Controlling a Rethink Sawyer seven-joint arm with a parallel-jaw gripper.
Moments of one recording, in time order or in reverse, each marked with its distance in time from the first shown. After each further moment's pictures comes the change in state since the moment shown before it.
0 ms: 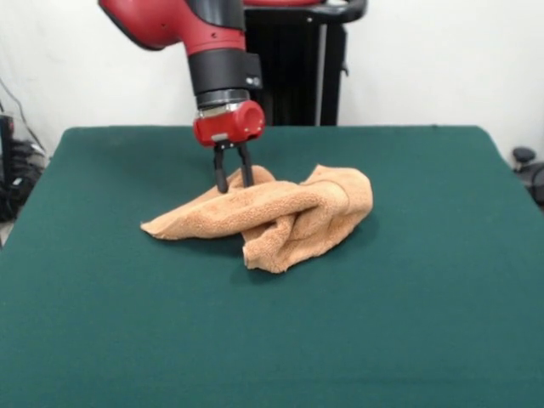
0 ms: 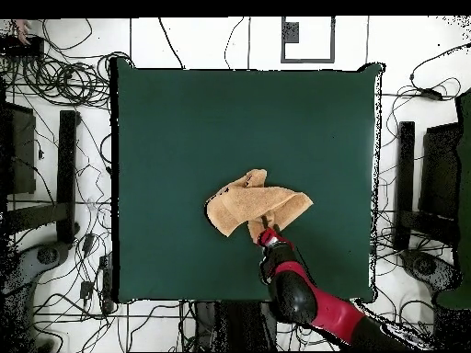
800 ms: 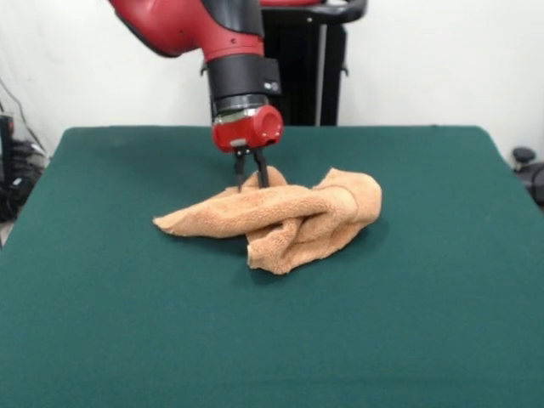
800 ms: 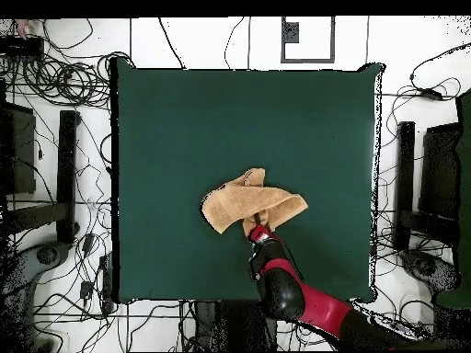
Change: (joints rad) arm 0.069 0.030 0.000 0.001 0.027 -0.060 0.049
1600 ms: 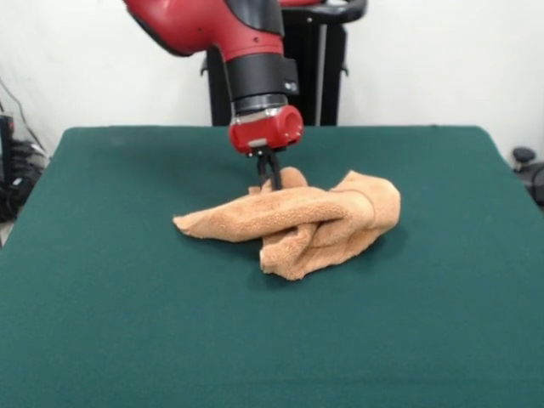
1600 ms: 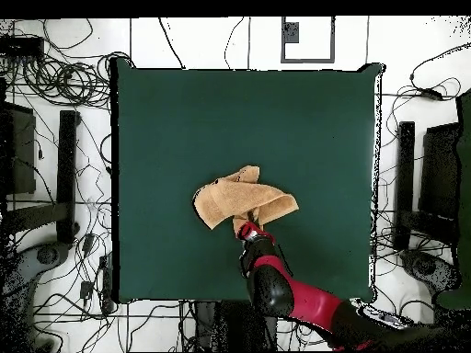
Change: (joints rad) arm 0.081 -0.034 -0.017 0.000 0.018 -0.024 0.000
